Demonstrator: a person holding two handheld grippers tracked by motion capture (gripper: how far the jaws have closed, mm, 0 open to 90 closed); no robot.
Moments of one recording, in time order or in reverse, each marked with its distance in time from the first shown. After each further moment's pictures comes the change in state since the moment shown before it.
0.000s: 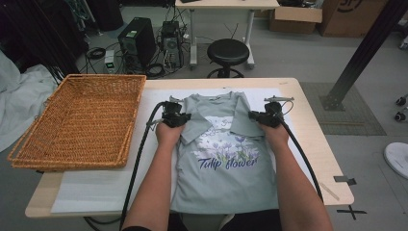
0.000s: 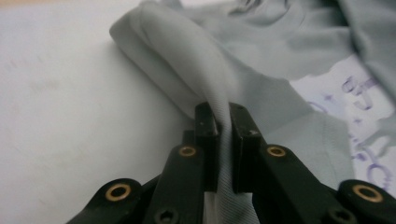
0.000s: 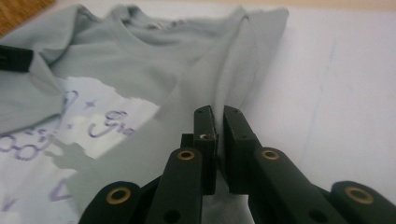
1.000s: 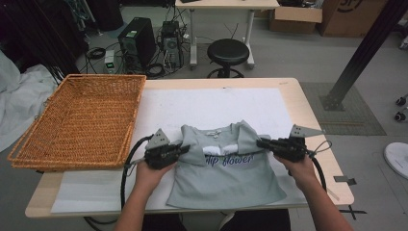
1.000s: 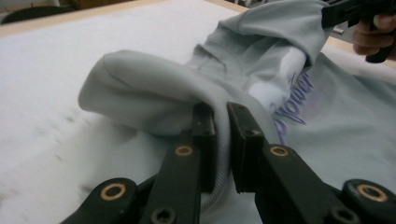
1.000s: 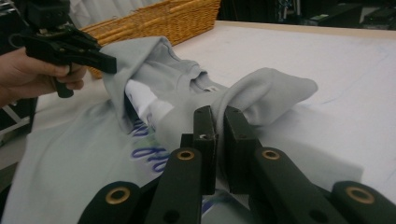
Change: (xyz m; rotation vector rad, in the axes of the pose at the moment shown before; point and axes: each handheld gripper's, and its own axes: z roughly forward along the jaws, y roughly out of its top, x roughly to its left) left arm -0.071 -0.106 -0.116 -0.169 -0.281 0.188; right arm 0.041 -0.080 -0.112 -0.177 0.413 -0.154
